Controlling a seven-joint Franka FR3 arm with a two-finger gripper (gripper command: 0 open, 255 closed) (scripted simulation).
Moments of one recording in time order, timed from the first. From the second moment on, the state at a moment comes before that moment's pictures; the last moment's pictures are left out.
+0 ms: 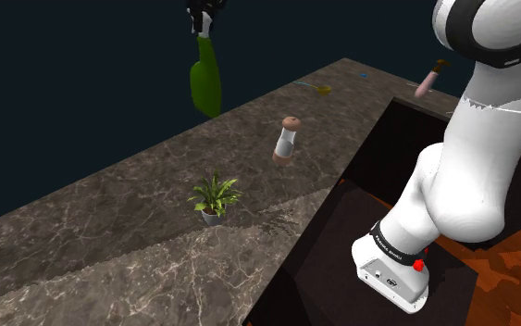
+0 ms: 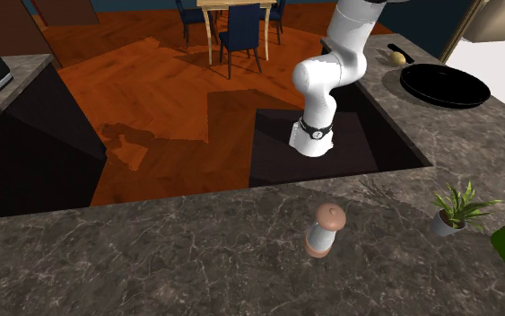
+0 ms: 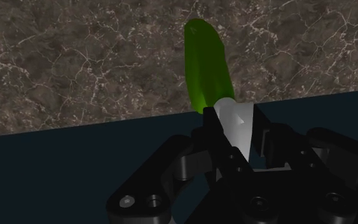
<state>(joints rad) 0.48 0.24 -0.04 -1.19 -0.02 1.48 0.31</state>
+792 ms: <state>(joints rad) 0.53 0.30 -0.01 -1.20 -0.03 1.55 0.39</state>
